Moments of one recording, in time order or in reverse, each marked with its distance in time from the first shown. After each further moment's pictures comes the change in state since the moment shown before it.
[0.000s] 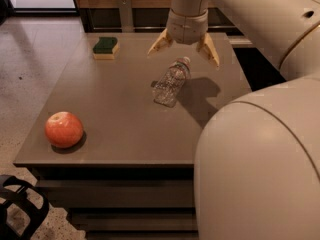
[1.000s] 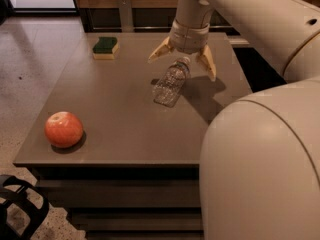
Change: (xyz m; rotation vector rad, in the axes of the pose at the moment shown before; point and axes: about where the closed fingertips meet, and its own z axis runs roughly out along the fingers) arm -0.003 0.003 0.030 -0.080 0.050 0.062
